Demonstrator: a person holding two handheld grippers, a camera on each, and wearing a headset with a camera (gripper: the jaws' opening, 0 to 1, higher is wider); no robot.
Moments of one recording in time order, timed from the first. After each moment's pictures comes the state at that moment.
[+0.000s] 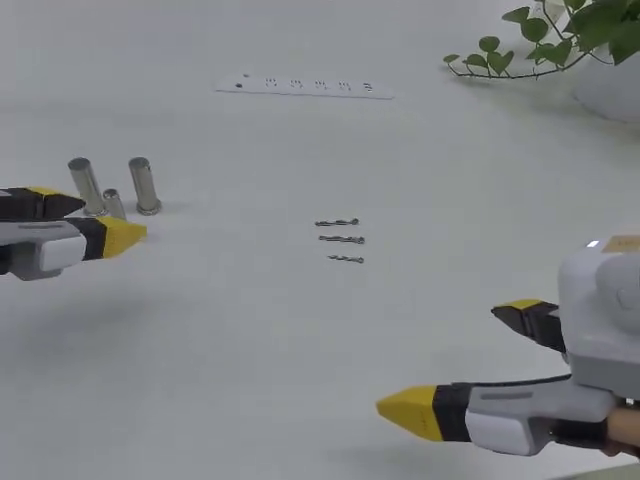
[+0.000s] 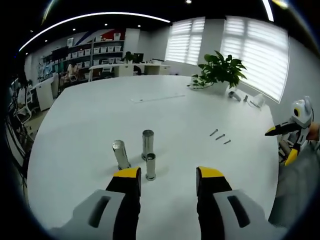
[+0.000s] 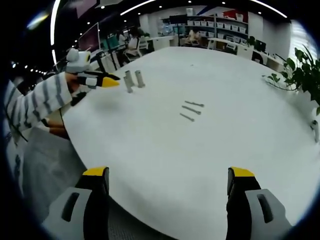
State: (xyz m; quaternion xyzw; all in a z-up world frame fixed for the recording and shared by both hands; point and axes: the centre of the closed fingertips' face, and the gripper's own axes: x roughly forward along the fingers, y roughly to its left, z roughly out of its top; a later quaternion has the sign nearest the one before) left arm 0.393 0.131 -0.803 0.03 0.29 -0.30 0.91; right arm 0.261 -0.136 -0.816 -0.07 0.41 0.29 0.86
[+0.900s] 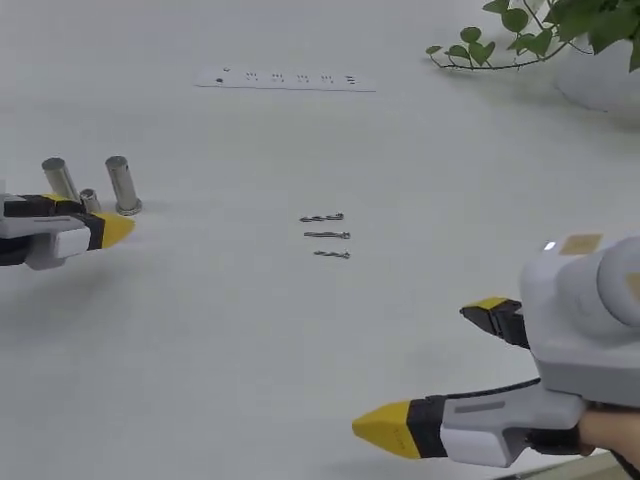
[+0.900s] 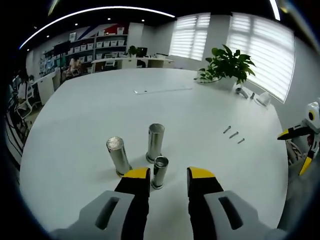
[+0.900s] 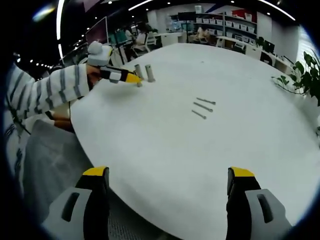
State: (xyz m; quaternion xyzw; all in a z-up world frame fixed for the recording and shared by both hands) left arm 0.418 0.116 -0.833 0.01 0.31 -0.29 0.91; right arm 0.251 -0.121 -0.822 -0.08 0.42 0.32 0.85
